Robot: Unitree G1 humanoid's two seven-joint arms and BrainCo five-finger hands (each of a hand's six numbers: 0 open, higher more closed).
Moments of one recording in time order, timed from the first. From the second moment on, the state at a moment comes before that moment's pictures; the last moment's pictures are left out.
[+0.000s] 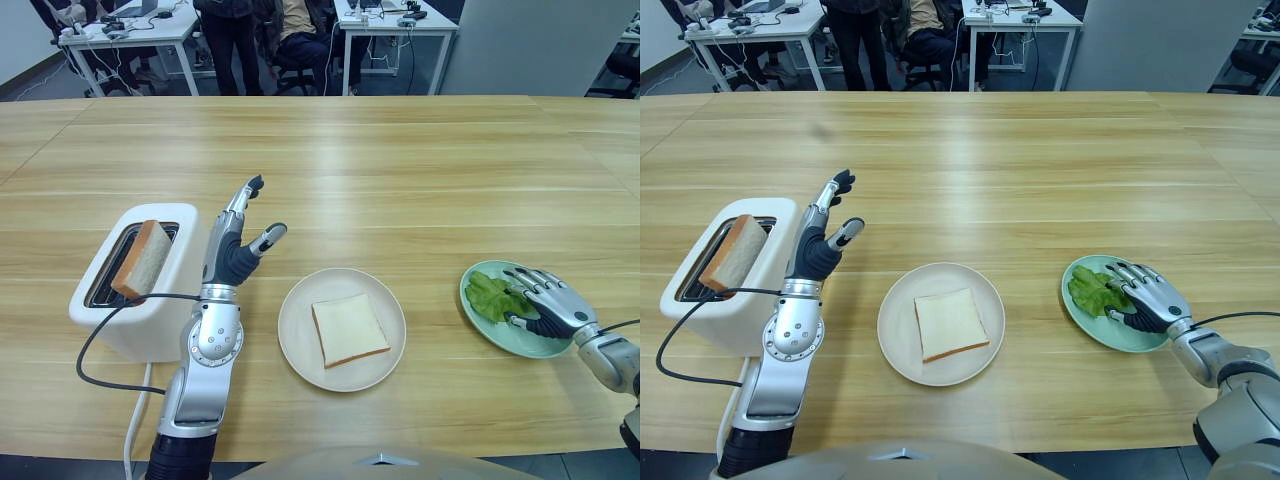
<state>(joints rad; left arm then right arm) 0.06 0.17 -0.08 -0.41 0.52 -0.01 0.11 -0.42 -0.89 0.58 1.31 -1.01 -0.68 -0.87</state>
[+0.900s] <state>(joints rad) 0.05 0.17 -0.09 -0.36 0.52 -0.03 0.13 -0.49 -0.89 0.61 1.29 -1.00 -0.69 -0.97</state>
